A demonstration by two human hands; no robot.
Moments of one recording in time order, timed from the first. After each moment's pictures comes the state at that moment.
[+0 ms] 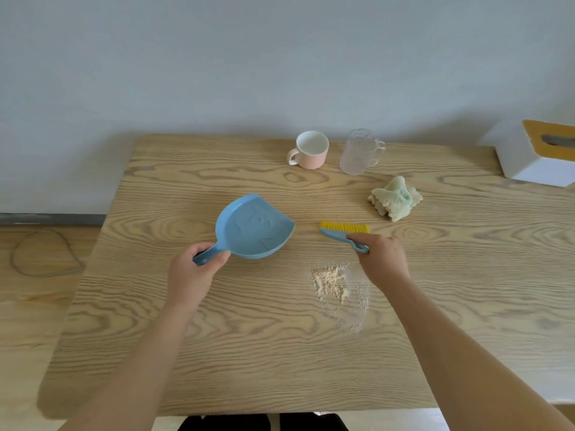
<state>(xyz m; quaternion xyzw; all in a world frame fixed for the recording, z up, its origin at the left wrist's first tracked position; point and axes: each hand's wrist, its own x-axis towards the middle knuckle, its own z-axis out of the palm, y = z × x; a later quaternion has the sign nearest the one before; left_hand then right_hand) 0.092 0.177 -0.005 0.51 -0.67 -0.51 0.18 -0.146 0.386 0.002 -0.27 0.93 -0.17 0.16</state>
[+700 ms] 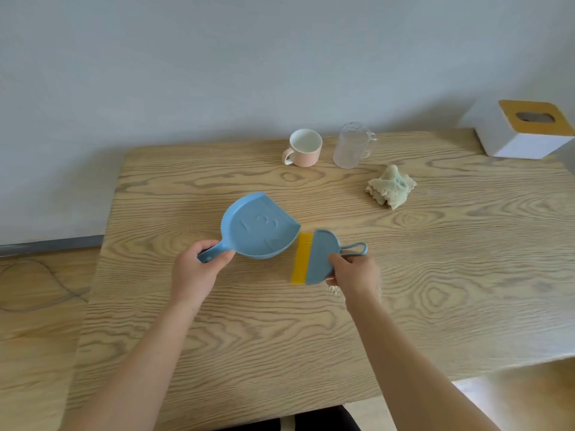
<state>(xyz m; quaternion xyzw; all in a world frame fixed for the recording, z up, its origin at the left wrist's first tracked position) 0.092 0.137 -0.004 0.47 -0.69 -0.53 0.14 -0.054 0.340 0.005 0.13 0.83 -0.48 0.24</state>
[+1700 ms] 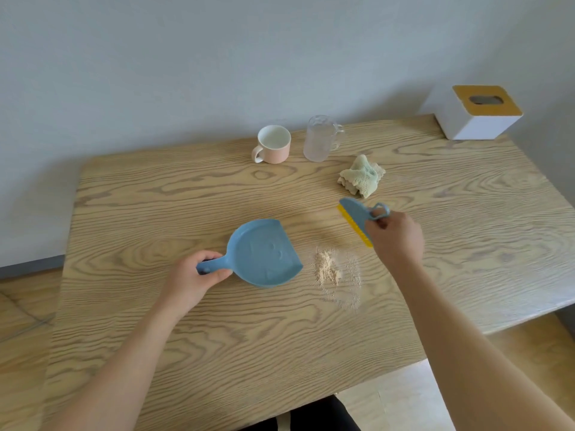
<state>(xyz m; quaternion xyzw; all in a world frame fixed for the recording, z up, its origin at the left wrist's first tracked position) 0.082 0.136 -0.014 0.34 -0.79 -0.51 -0.01 -0.117 0.401 0.046 -0.03 0.97 -0.24 0.03</state>
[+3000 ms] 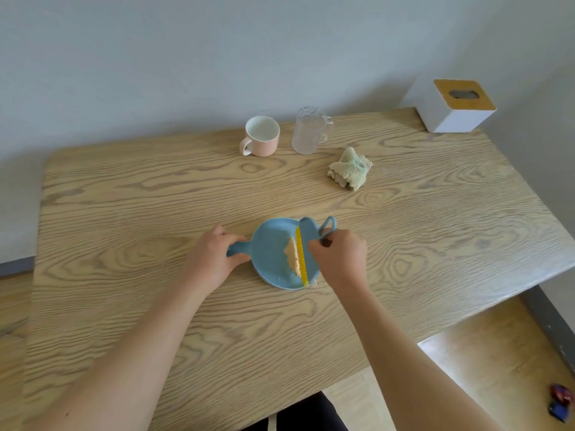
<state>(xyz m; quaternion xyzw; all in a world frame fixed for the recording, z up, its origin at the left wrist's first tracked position) 0.031 0.141 -0.031 0.17 -0.93 -0.33 -0.03 -0.050 0.345 0.028 -0.01 0.94 -0.33 0.11</state>
